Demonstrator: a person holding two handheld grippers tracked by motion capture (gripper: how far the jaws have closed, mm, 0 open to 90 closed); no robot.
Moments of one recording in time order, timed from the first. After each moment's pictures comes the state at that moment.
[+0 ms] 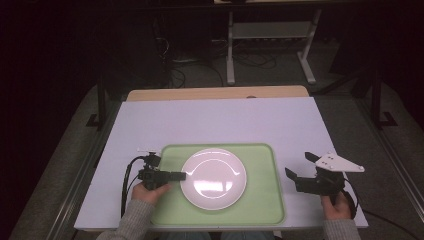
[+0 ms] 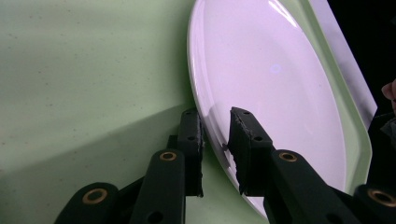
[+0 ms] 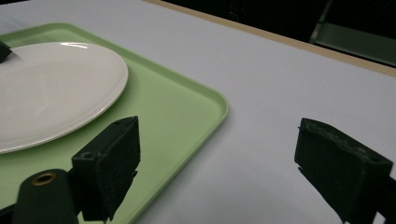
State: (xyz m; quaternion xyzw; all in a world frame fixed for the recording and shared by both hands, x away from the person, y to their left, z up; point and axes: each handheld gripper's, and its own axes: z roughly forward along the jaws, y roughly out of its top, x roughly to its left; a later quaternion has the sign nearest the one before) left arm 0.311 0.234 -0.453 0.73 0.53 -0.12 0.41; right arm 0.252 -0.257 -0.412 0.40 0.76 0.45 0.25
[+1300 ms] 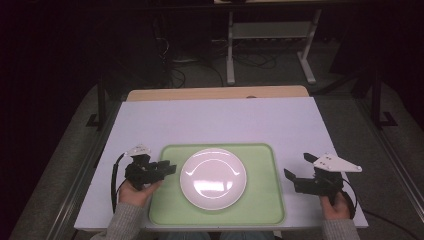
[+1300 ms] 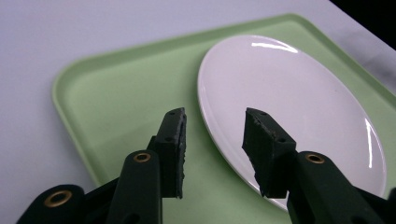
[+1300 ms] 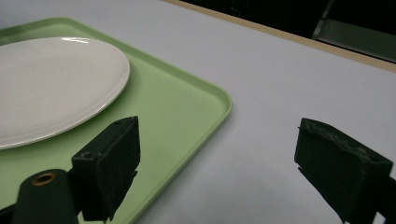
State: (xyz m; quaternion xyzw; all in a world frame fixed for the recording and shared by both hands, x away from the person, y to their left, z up) left arm 0.290 0.250 -0.412 0.78 0.44 0.06 0.45; right arm 0.252 -0.255 -0.413 0.40 0.76 0.45 0.25
